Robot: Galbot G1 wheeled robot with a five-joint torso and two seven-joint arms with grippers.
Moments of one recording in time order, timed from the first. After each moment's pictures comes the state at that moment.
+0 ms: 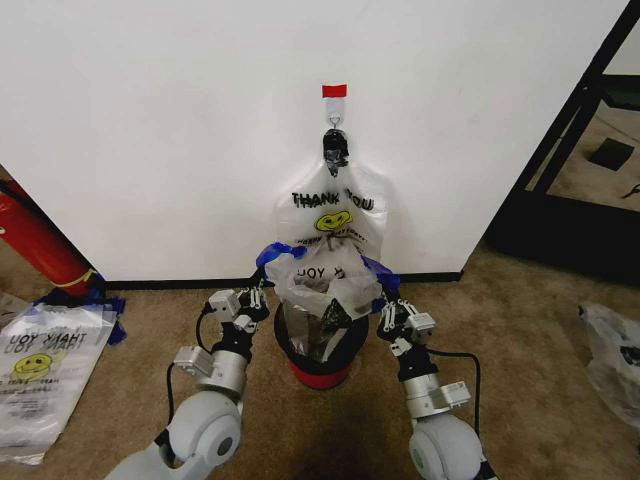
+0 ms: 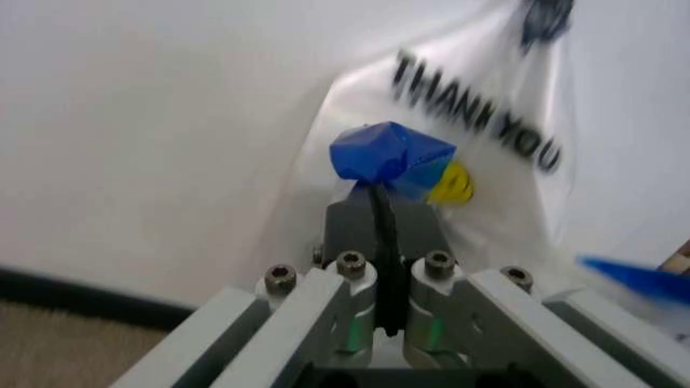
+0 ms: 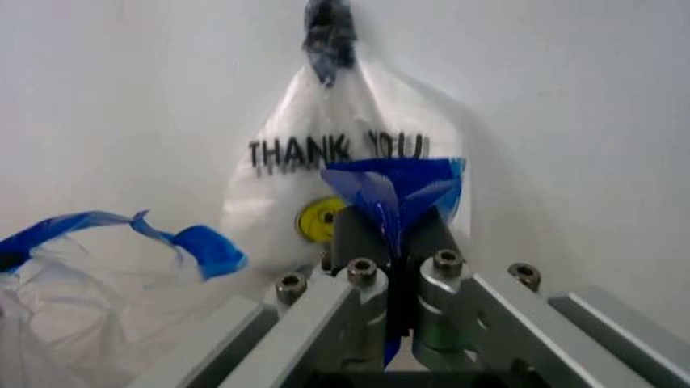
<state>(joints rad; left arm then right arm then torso) 1.26 -0.99 -0.02 -2.02 -0.73 -0.34 -0.40 -1.43 1.37 0.29 1.95 0.13 0.37 0.02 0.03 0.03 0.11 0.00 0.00</state>
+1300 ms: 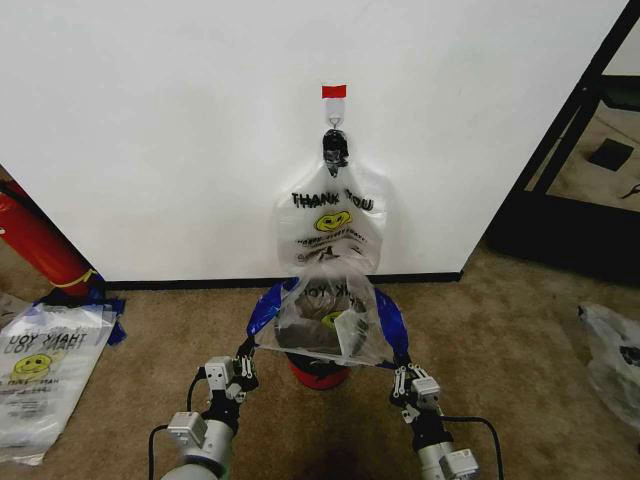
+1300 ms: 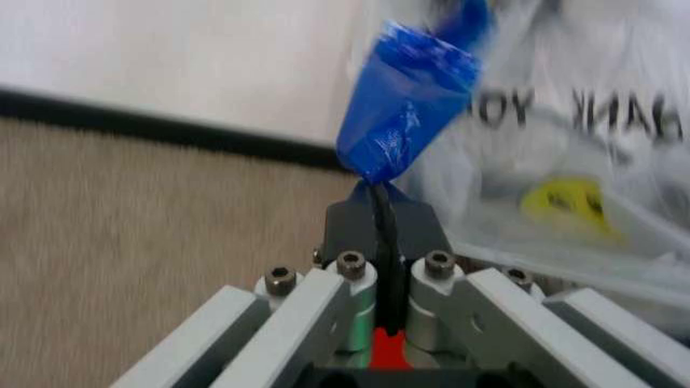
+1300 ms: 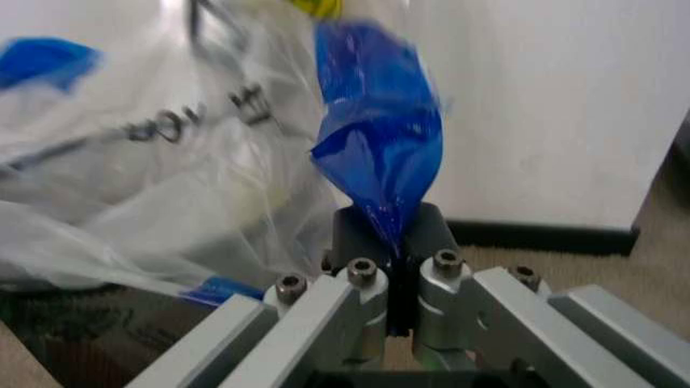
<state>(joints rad) 1.55 -0.89 -0.04 -2.09 -0.63 -0.21 -0.49 -1.66 1.36 0.30 1.89 0.03 0.33 0.14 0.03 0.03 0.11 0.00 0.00</state>
